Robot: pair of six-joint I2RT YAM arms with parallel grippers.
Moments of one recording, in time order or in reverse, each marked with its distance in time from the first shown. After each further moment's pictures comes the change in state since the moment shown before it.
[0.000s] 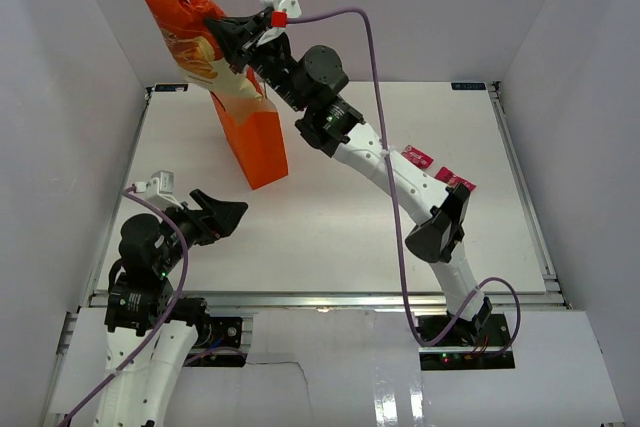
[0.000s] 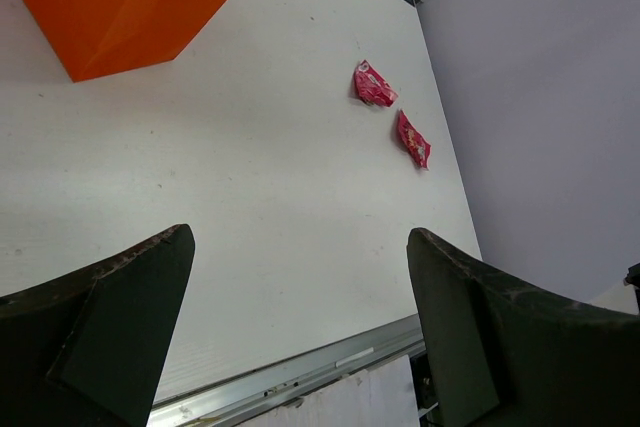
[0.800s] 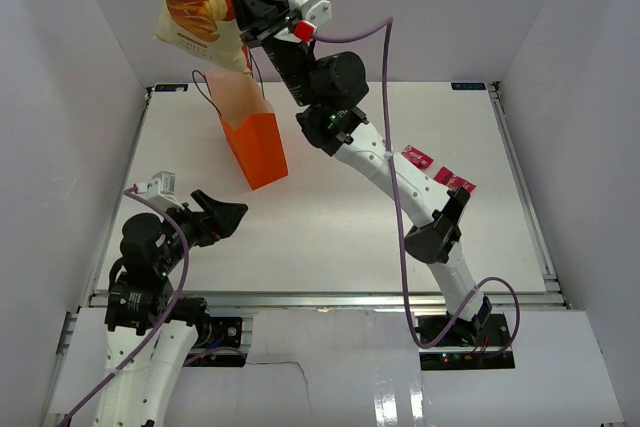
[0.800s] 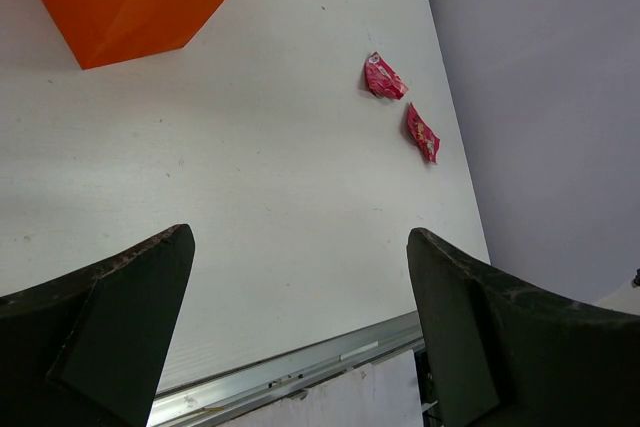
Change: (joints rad) left arm 0.000 0.002 0.000 -0.031 -0.006 0.007; right arm 0.027 0.028 0.109 0.240 0.099 -0.258
